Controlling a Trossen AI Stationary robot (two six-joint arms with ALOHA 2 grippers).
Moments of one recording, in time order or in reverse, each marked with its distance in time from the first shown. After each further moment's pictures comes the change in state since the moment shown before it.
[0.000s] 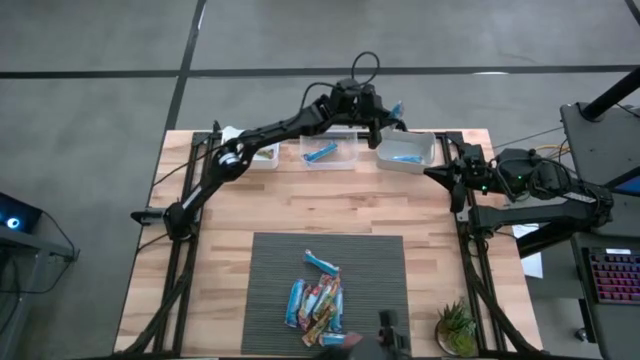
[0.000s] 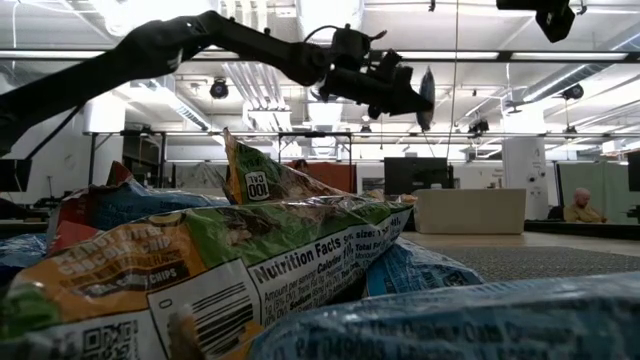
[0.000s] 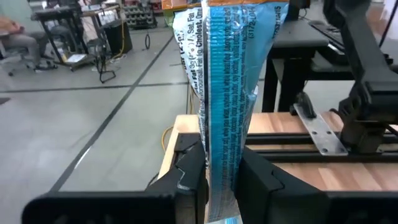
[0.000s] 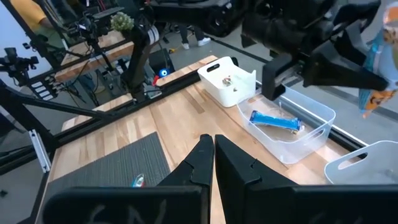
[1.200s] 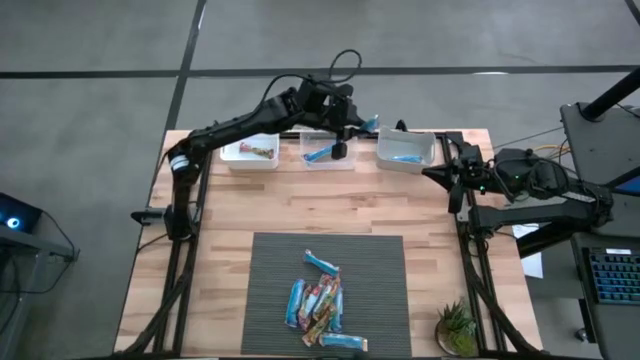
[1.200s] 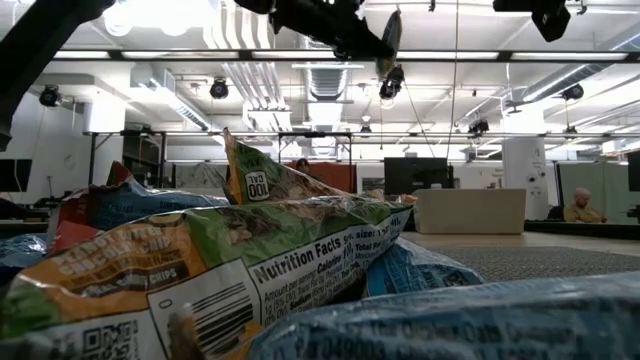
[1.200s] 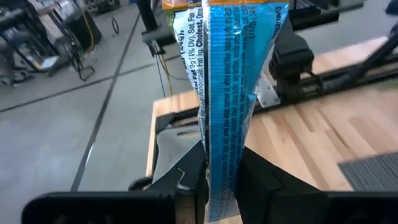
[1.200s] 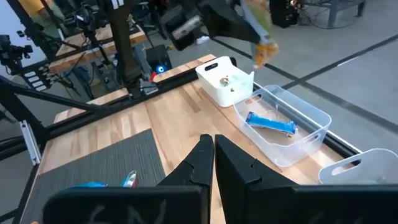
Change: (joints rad) left arm -0.059 -0.459 -0.337 -0.315 0.002 0.278; right arm -0.001 0.018 0.000 0.008 0.000 -0.055
